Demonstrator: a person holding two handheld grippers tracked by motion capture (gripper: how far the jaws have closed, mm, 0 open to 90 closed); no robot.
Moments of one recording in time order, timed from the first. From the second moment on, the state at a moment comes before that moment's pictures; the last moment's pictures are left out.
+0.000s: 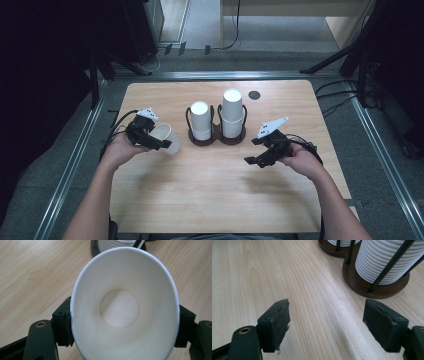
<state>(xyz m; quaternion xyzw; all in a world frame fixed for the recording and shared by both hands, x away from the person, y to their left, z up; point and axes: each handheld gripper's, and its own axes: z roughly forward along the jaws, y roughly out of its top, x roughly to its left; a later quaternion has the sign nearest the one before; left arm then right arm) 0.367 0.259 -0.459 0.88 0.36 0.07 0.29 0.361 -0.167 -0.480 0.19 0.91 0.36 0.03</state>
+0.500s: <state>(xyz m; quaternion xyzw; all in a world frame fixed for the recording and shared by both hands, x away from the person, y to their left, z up) 0.383 0.281 -0.459 0.87 0.40 0.08 0.28 0.359 -0.165 -0.484 0.19 0.91 0.36 0.02</state>
